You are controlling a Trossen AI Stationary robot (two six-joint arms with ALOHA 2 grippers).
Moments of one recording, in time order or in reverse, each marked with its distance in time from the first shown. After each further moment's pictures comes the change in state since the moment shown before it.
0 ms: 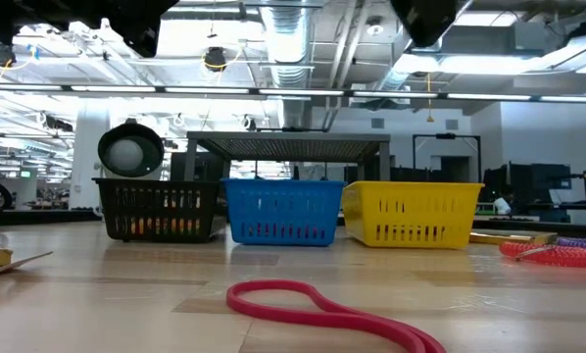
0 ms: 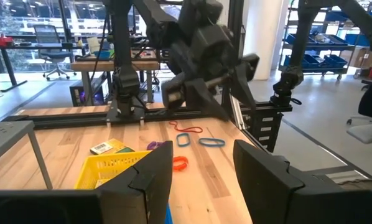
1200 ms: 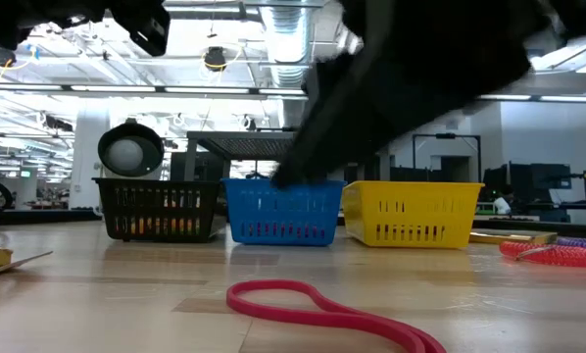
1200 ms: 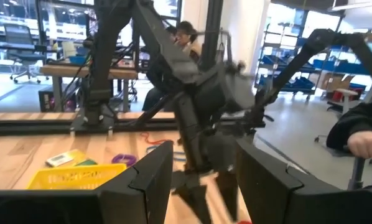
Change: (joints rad) left arm -0.074 0.227 0.000 0.294 0.014 -0.074; right arm -0.022 0.498 0.422 -0.385 -0.032 -0.166
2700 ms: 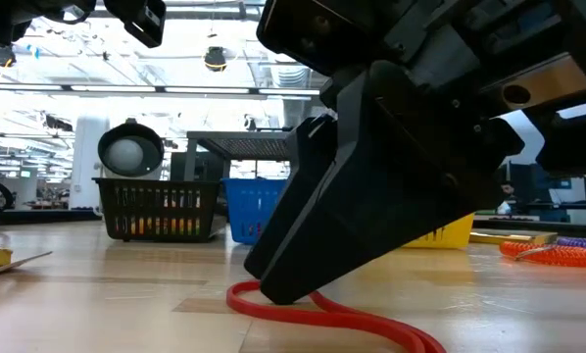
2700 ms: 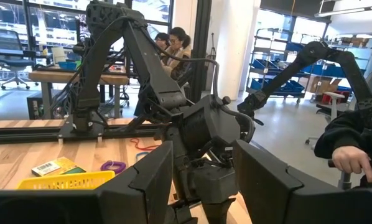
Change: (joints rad) left arm -0.030 0.000 0.000 0.026 0.001 0.006; right arm -0.001 0.124 0.003 0.117 -0.028 -0.002
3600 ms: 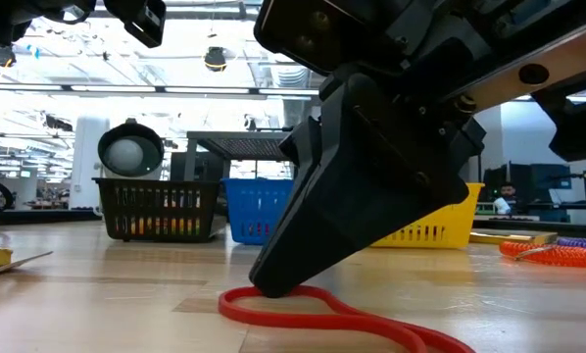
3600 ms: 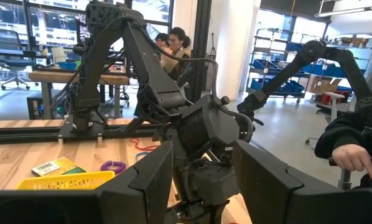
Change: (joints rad) left arm 0.000 0.000 0.000 0.000 0.000 0.000; right arm -0.007 -0.001 0.000 -0.006 -0.071 0.004
